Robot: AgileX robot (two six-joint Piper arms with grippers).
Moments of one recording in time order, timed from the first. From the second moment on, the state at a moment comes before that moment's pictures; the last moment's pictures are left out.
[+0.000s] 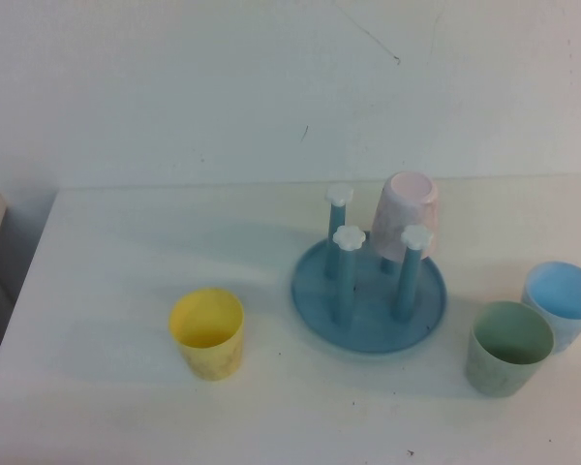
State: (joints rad) right arm -0.03 0.17 -0.45 -0.04 0.73 -0.19; left arm 0.00 -0.01 0.03 -0.04 0.35 0.00
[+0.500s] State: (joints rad) right arm 0.07 1.00 -1.02 0.06 1.07 -0.48; left arm 0.00 -0.01 0.03 -0.04 0.35 0.00
